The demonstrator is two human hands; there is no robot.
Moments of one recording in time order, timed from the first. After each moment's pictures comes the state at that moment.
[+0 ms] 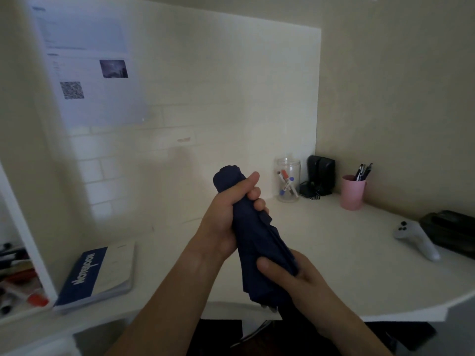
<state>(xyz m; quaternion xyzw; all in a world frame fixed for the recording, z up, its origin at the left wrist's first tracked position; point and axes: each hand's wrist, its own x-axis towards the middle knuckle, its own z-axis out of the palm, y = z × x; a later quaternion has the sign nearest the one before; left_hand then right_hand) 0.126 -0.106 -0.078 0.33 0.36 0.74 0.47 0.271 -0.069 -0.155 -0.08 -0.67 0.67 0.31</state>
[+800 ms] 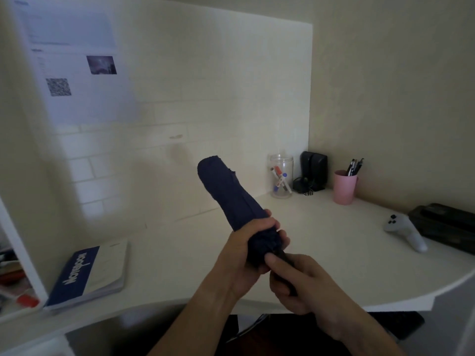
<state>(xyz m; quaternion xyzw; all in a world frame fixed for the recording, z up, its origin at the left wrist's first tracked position) 0.149 -0.092 -0.145 0.27 0.34 0.72 0.54 0.288 -0.044 -0.175 -0.19 -0.65 0.69 0.25</state>
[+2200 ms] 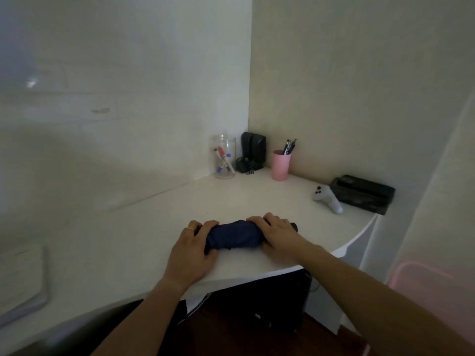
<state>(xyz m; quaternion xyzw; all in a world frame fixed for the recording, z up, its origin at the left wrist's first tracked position) 0.071 -0.056 -0.261 0.63 0.70 0.33 -0.02 0.294 0.078 -0.241 -0.33 -0.94 -0.02 0.11</state>
